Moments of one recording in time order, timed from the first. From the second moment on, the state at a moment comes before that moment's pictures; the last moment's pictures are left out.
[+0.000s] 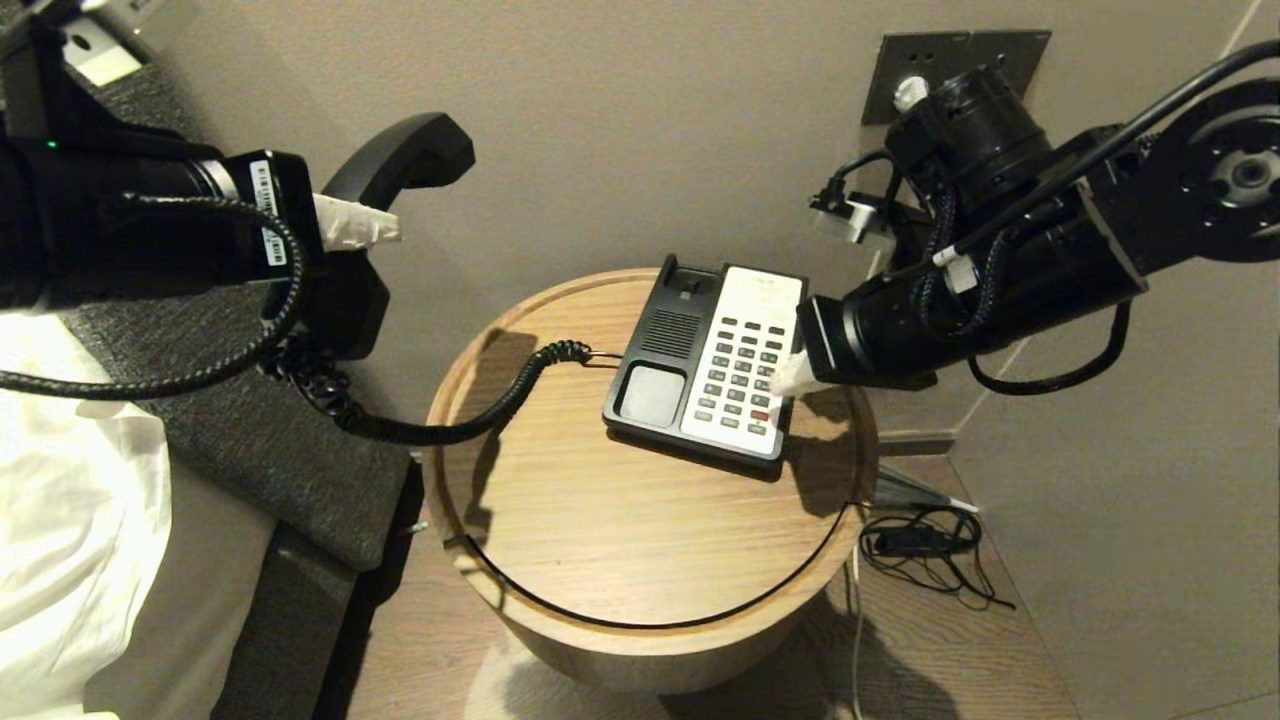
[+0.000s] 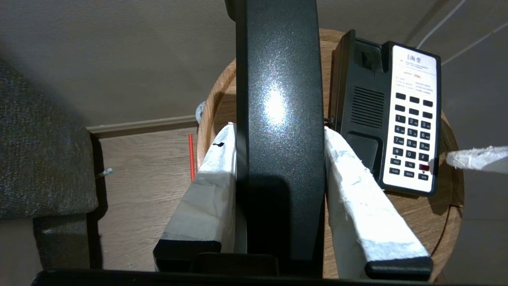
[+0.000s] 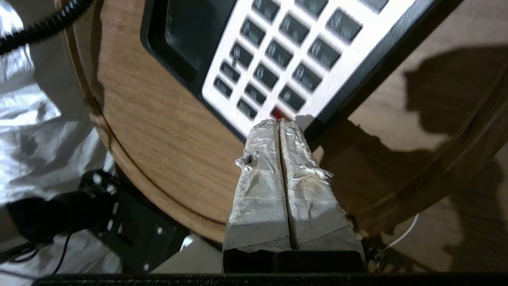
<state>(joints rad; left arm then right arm) -0.44 1.35 -1.36 0.28 0.09 -0.19 0.58 1.83 -1.71 0.67 0.19 0.35</state>
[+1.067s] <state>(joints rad) -0.42 1.34 -1.33 0.27 0.07 -0.22 0.62 1.90 -1.72 0.69 0.23 0.38</state>
